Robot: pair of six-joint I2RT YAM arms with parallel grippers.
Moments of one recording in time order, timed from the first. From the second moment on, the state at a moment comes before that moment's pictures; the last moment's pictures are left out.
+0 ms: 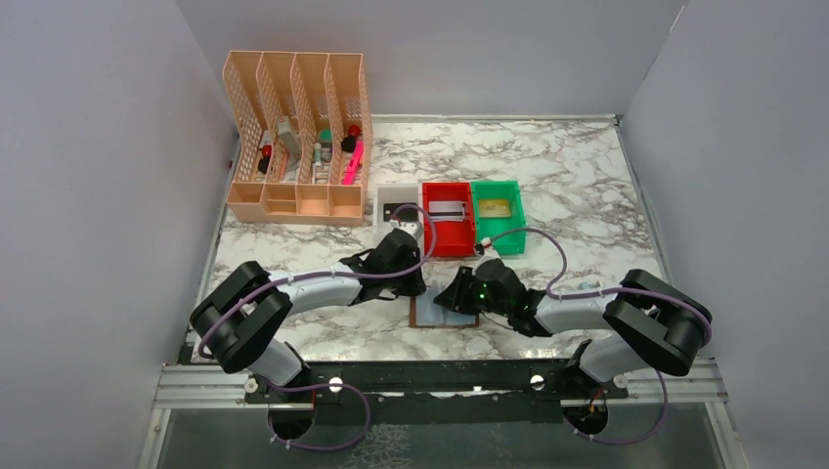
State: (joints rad) left arm -0.82 1.49 0.66 0.01 0.06 -0.66; right arm 0.89 1.44 0.35 0.51 -0.01 0.94
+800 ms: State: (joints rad) left arm -0.84 1.53 0.69 0.02 0.11 -0.63; right arm 0.88 1.41 0.29 0.59 -0.08 0.97
